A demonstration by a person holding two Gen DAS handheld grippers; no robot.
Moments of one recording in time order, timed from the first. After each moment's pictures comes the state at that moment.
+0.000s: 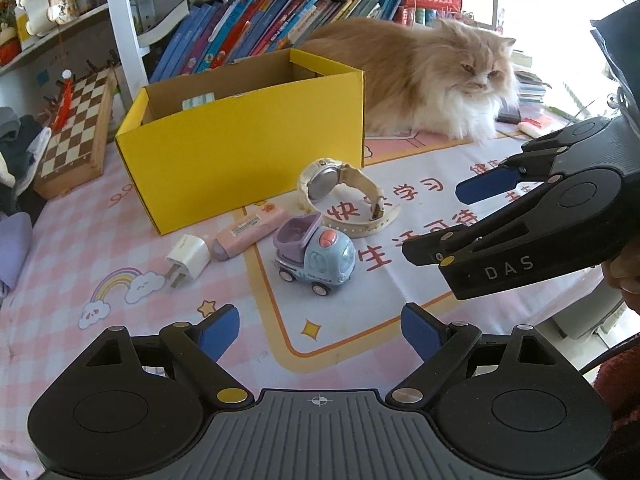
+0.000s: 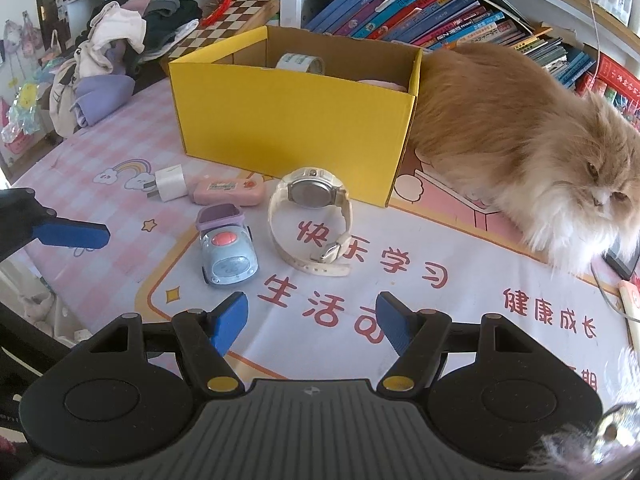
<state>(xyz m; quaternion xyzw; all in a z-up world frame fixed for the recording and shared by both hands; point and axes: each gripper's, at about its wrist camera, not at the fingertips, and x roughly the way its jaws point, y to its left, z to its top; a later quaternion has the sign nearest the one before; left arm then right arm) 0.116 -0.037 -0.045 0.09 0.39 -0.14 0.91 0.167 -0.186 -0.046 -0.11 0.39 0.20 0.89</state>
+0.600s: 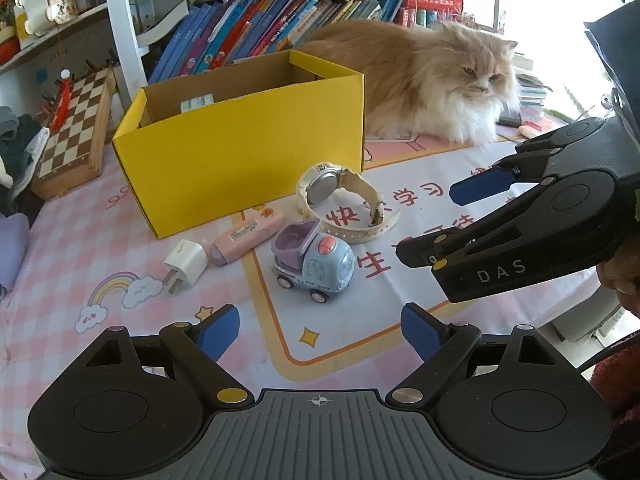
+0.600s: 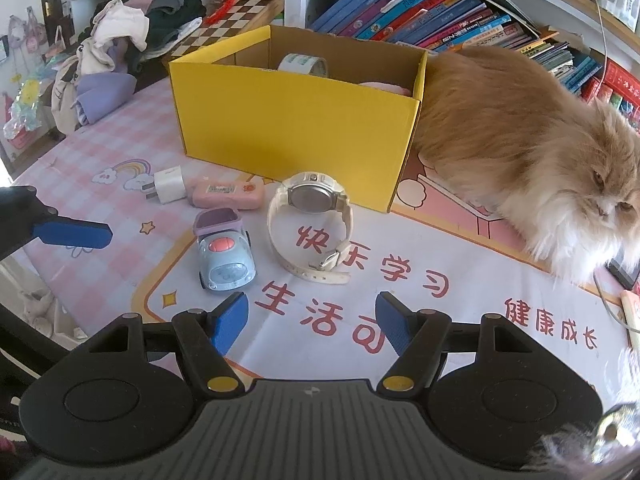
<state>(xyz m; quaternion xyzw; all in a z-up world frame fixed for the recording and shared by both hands) 0.119 -0.039 -0.044 0.09 0.38 -0.14 0.91 0.174 -0.185 -0.046 -0.11 0.39 0.20 0.89</state>
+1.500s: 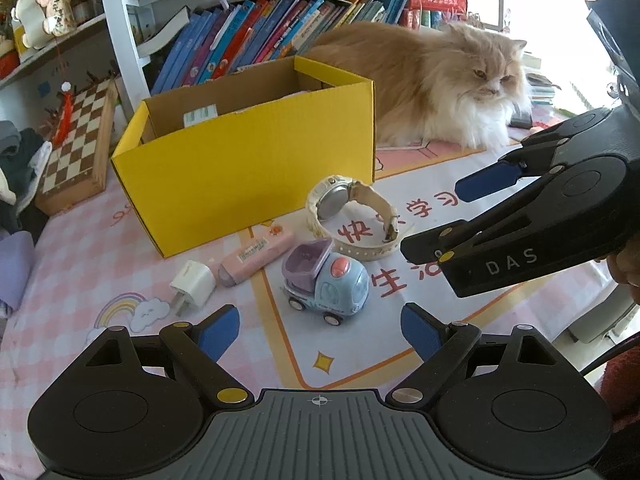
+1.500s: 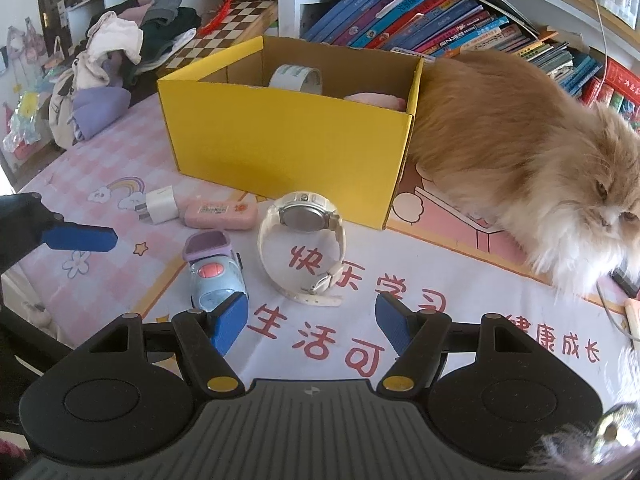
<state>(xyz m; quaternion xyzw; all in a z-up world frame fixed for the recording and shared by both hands) 0.134 -0.043 -0.045 0.10 0.38 -0.13 0.91 0.190 -0.188 -0.041 -0.10 0.39 0.21 0.89</state>
